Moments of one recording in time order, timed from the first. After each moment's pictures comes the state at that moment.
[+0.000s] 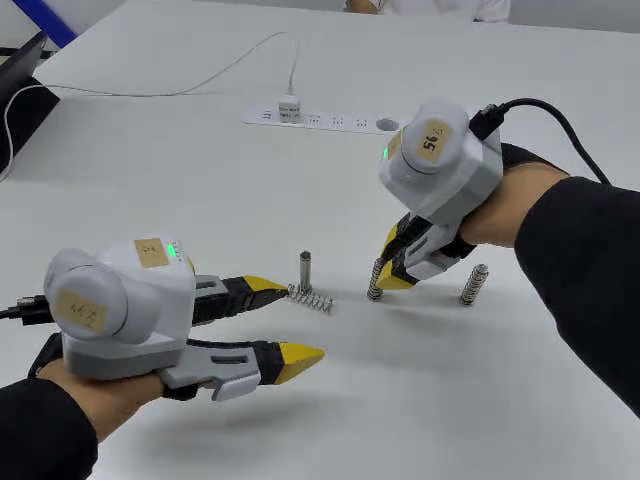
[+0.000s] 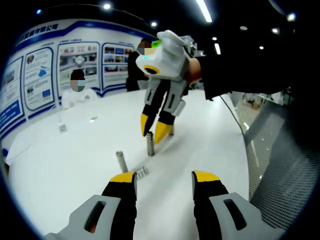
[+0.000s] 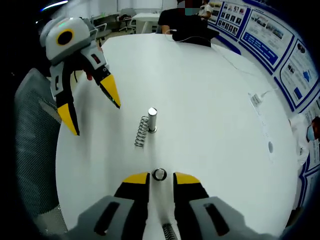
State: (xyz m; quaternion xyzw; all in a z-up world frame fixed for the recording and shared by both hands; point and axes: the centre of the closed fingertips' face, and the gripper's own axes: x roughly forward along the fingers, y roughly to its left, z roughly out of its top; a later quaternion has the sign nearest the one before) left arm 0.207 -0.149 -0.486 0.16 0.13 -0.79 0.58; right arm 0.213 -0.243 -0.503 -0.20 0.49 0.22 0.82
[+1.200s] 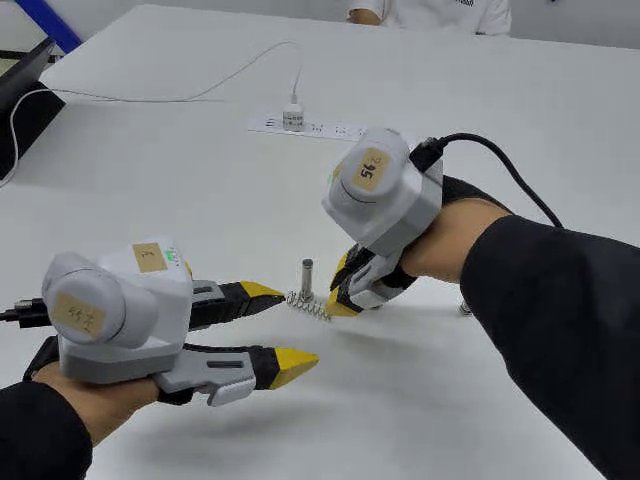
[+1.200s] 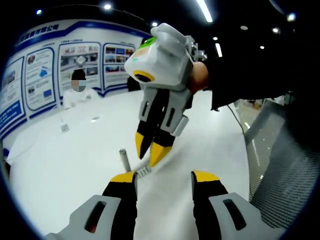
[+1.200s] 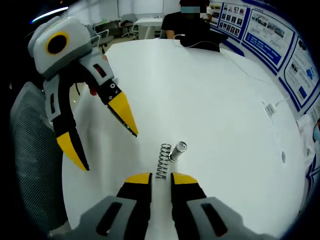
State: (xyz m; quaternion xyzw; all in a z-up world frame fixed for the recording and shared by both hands) left arm 0.211 -0.144 -0.485 0.16 0.13 -0.79 0.58; right arm 0.239 -0.191 -0.527 -0.17 0.48 0.24 0.83
